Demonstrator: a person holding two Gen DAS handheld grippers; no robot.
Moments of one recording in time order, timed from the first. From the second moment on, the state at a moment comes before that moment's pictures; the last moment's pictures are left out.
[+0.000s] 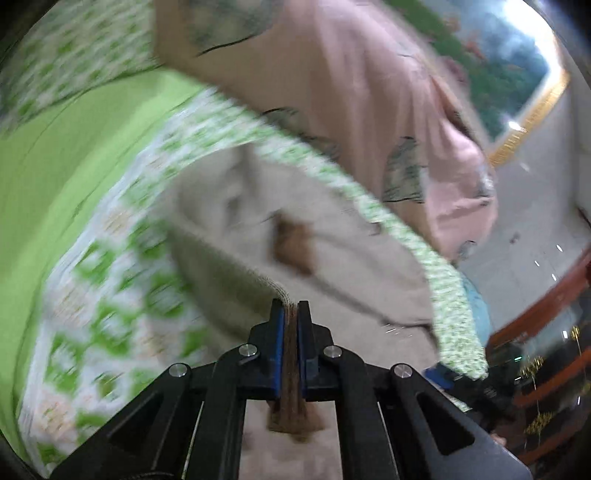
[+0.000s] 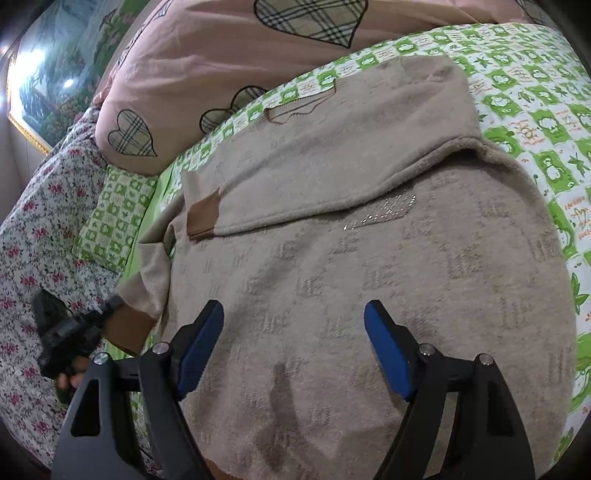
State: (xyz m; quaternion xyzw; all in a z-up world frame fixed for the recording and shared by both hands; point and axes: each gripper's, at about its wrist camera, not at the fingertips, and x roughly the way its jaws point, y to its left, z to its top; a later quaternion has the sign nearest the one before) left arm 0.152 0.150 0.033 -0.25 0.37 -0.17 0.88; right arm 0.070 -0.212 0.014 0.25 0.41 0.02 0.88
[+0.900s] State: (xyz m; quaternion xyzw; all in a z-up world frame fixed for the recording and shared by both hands) left arm 0.260 -0.031 -0.005 -0.11 0.45 -0.24 0.85; right arm 0.105 -0.272 0.045 0.16 0.38 -0.03 0.91
